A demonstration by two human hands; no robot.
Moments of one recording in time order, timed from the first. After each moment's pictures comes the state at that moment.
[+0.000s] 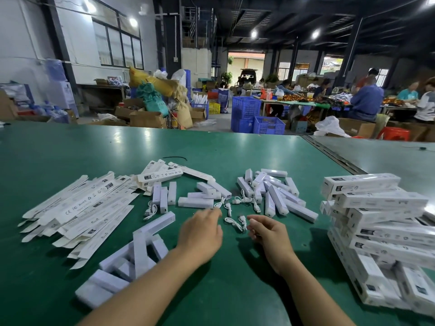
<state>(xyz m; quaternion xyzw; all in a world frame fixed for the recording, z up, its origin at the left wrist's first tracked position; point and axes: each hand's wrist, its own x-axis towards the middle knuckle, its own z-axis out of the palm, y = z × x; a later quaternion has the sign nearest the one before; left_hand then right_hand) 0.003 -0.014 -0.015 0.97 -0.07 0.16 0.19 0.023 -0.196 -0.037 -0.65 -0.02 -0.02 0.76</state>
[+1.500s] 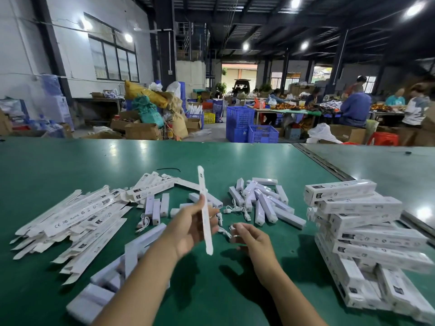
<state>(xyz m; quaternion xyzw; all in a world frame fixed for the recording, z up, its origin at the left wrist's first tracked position) 0.000 -0.013 0.043 0.50 0.09 -0.10 0.85 0.008 -0.191 -0.033 -0.67 -0.04 -0.01 0.74</state>
